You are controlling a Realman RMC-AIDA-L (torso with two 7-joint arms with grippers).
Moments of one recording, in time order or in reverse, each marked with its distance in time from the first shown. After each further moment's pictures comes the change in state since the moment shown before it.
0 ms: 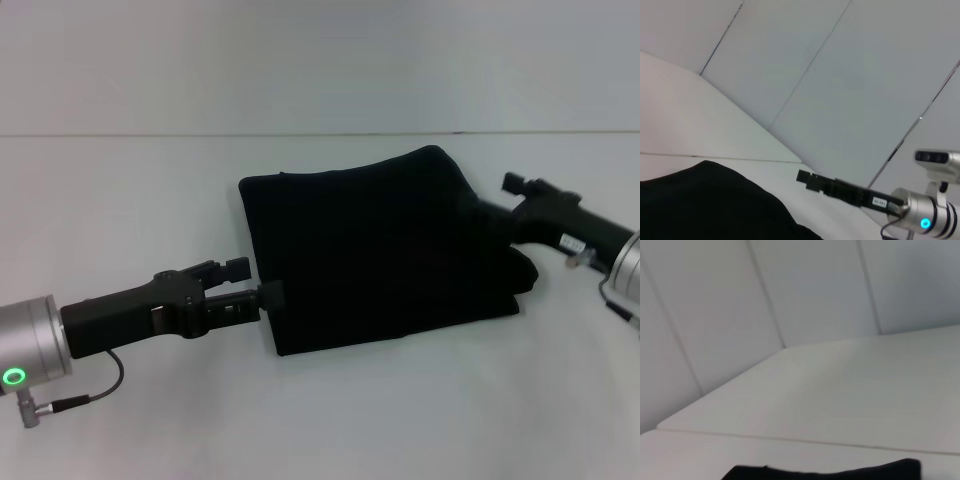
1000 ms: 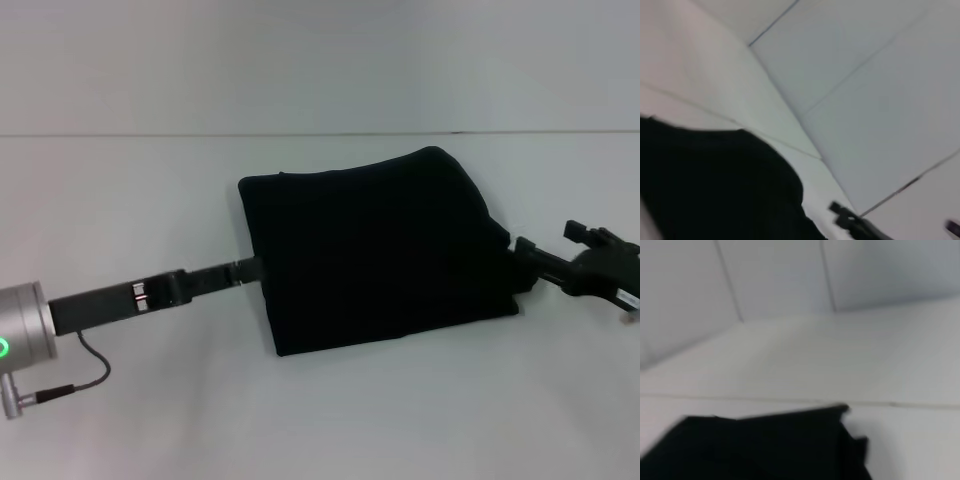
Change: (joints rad) left arm -0.015 0.025 0.001 0.014 0.025 -0.036 -0.359; right arm -0.130 -0.004 0.030 -0.012 0.004 0.016 -0.112
